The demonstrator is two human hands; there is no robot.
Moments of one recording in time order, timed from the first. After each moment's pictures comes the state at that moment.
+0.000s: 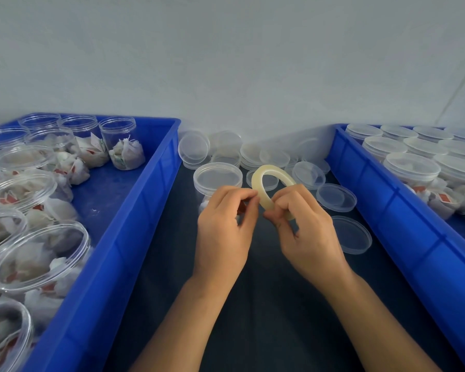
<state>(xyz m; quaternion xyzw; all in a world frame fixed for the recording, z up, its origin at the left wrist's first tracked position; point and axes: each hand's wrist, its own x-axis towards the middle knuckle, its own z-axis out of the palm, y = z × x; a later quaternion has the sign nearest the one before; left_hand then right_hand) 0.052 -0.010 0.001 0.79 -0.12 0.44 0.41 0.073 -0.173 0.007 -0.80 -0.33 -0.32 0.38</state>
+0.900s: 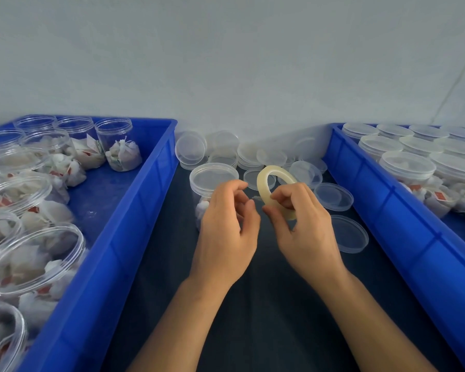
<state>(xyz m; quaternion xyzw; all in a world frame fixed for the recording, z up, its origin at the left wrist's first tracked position) 0.049 -0.015 0.004 0.80 -0.10 0.34 0.48 0.074 -0.172 0.003 -0.82 -0.24 -0.33 0.40</state>
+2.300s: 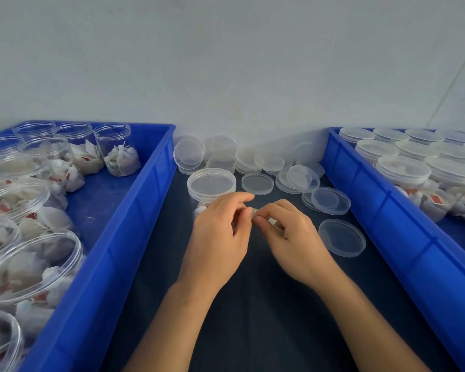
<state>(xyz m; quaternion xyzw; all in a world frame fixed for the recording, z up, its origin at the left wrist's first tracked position) 0.051 -0.003 0.007 0.83 -0.14 0.35 0.41 0.073 -0.171 0.008 -0.88 -0.19 -0.12 0.41</state>
